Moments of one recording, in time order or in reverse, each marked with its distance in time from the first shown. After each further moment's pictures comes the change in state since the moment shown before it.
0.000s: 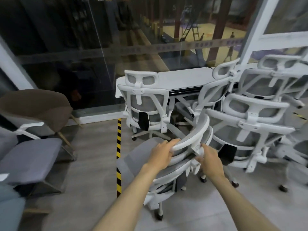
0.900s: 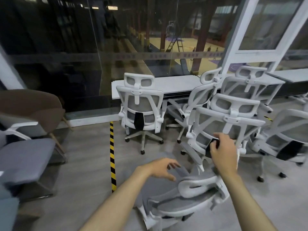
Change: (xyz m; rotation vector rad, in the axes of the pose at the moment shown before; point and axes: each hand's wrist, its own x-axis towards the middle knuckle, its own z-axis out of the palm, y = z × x) left_hand -0.136 -0.017 -0.016 -0.138 -0.539 0.124; right_hand -0.158 -0.078 -0.105 0.121 0.522 -0.042
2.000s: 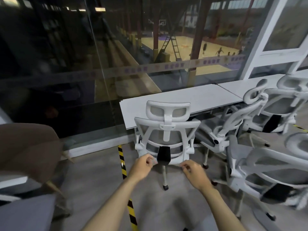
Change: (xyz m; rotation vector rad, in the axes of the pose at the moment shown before) left_hand 0.121 -0.377 -0.409 -0.166 0.524 -0.292; right_hand 0.207 -0.215 0.473 0.112 -0.619 0.040
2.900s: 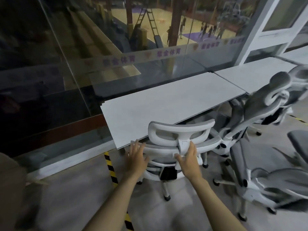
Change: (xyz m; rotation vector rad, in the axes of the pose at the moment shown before) left_hand 0.337 -0.078 -0.057 0.414 0.076 0.172; right_hand 0.308 -0.040 0.084 0.279 0.280 0.373
